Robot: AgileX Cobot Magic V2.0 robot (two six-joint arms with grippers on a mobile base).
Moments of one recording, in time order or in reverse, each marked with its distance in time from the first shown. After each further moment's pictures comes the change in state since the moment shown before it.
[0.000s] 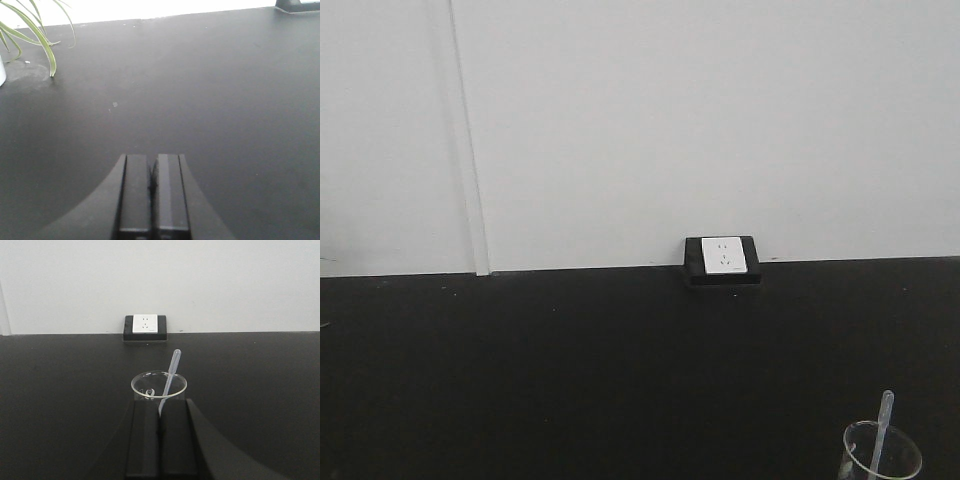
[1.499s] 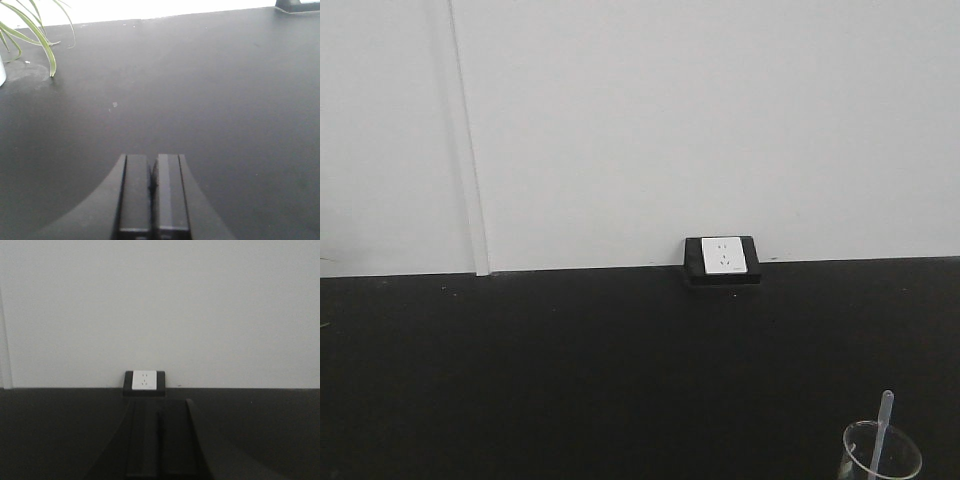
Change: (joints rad) left arm 0.000 0.000 0.000 0.000 0.000 0.000; right arm 0.000 0.263 -0.278 0.054 -0.101 -0.083
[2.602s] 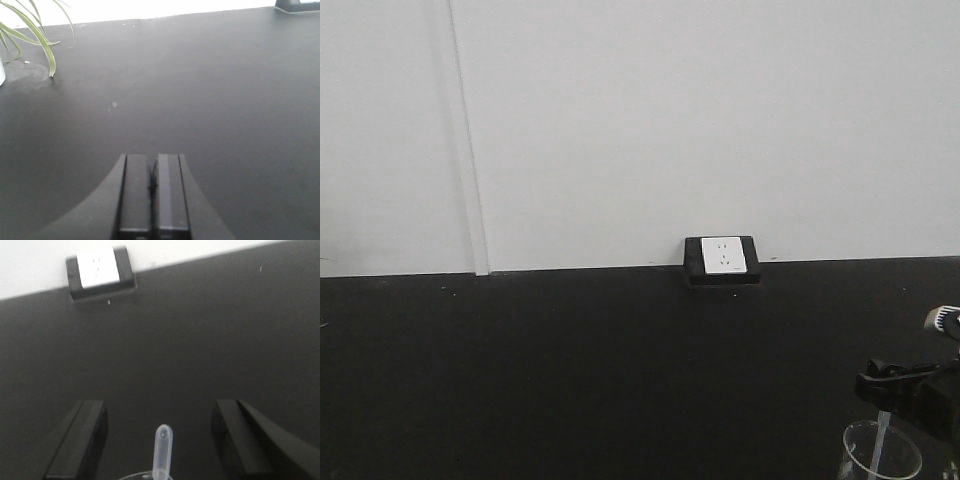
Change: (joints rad) left arm 0.000 0.000 0.000 0.000 0.000 0.000; right arm -0.029 1.255 -0.464 0.194 -0.270 0.029
